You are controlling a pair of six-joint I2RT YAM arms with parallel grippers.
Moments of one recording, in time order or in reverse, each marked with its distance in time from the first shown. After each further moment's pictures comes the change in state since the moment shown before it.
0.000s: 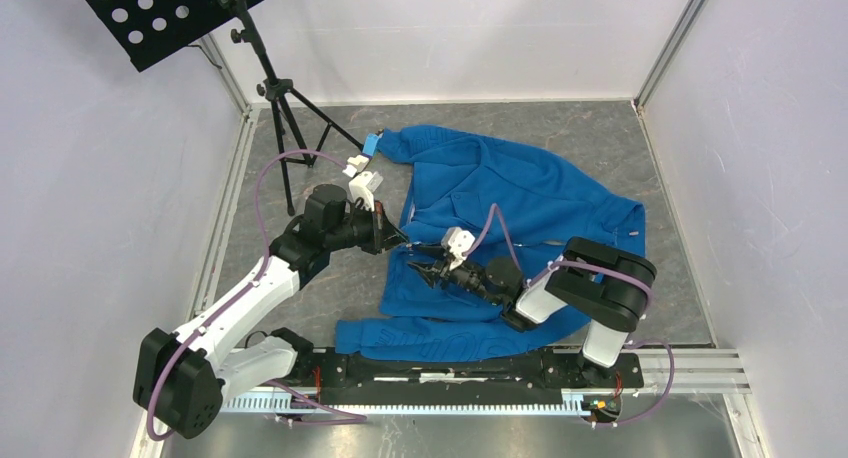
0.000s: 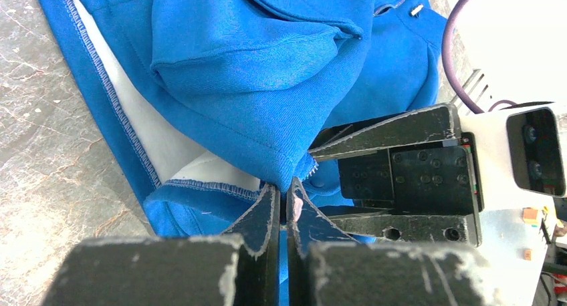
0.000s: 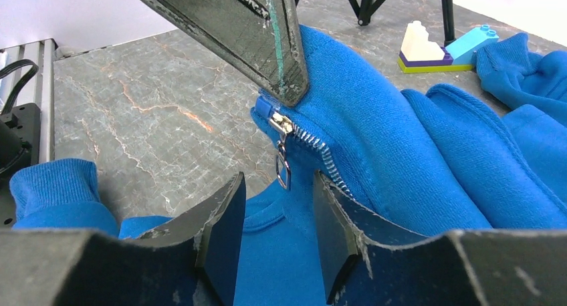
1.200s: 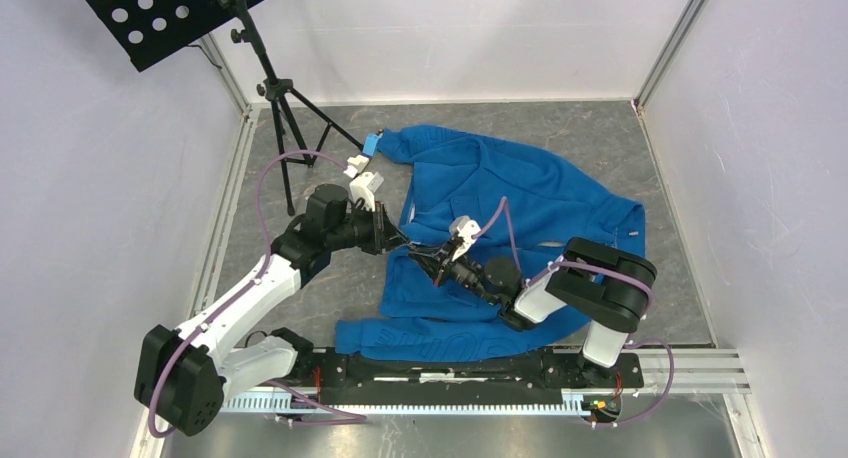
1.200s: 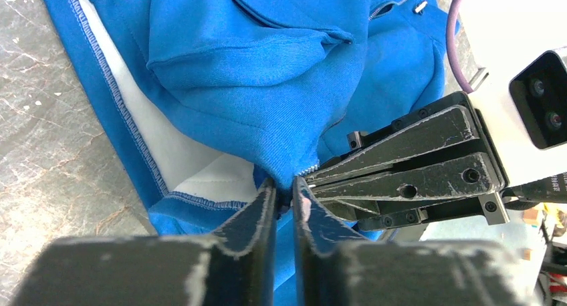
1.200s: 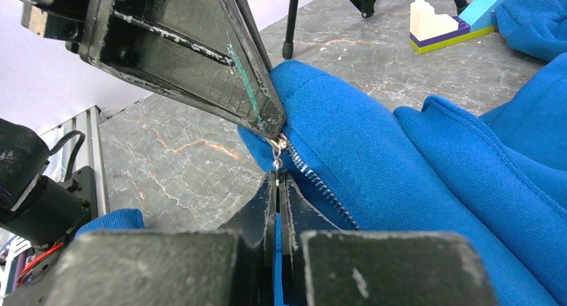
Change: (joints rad) left arm 0.000 0.016 0.000 -0.008 -0.002 -0.002; right arm 0.010 0.012 0.028 0.006 0.083 0.256
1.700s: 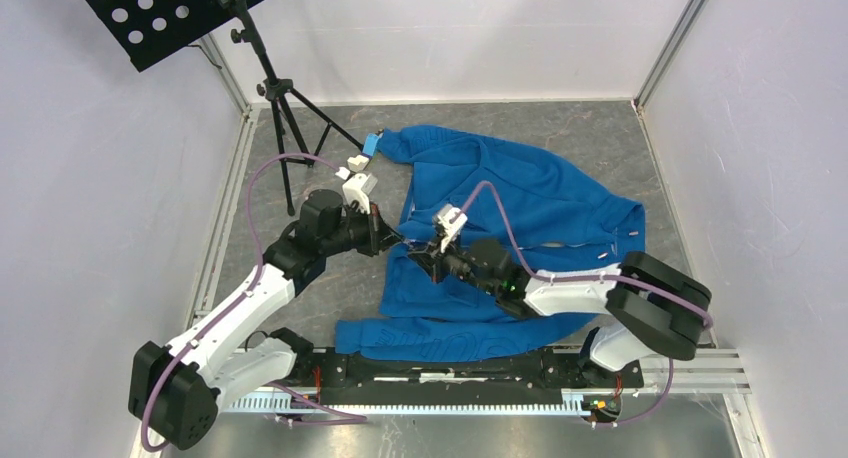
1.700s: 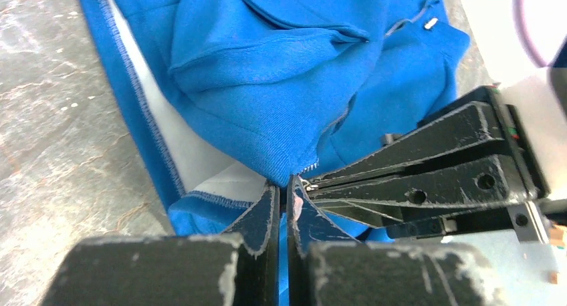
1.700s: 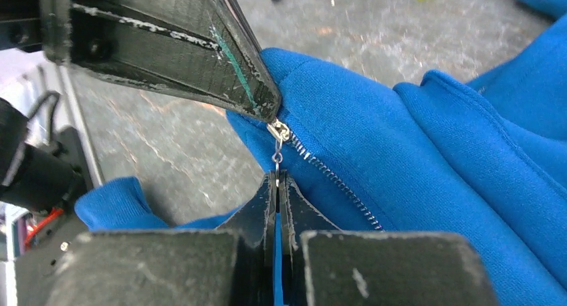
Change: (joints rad) left arm -0.008 -0.073 -0.015 -0.006 -0.070 0.008; right arm 0.006 -0.249 0.096 -0.543 0.003 0.000
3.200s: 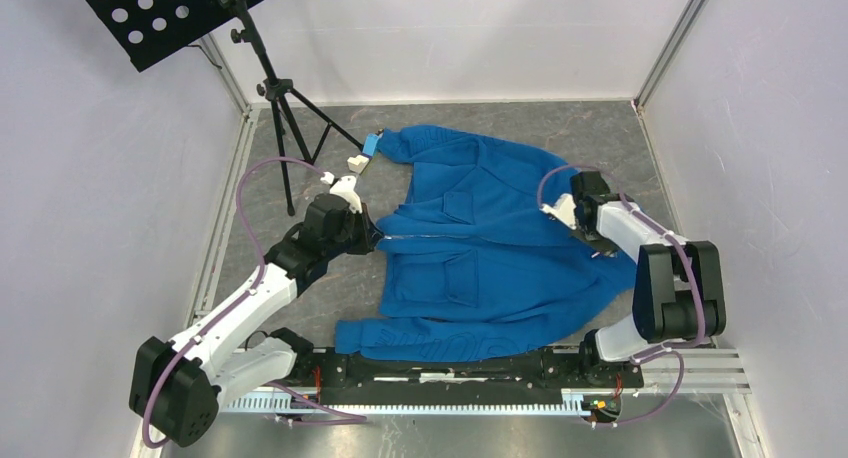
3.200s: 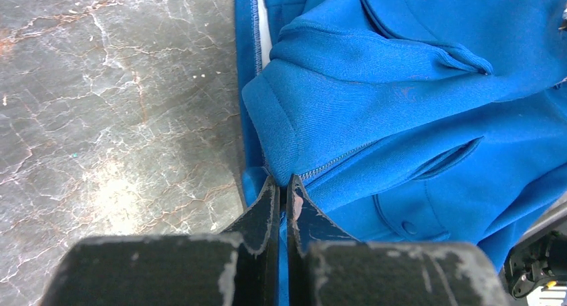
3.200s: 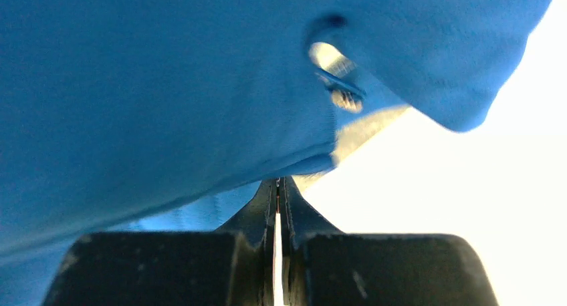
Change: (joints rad) left arm -0.004 0.009 -0.027 -0.072 -0.342 -0.032; right arm -0.942 -0.015 0.345 -1.588 0.382 -1.106
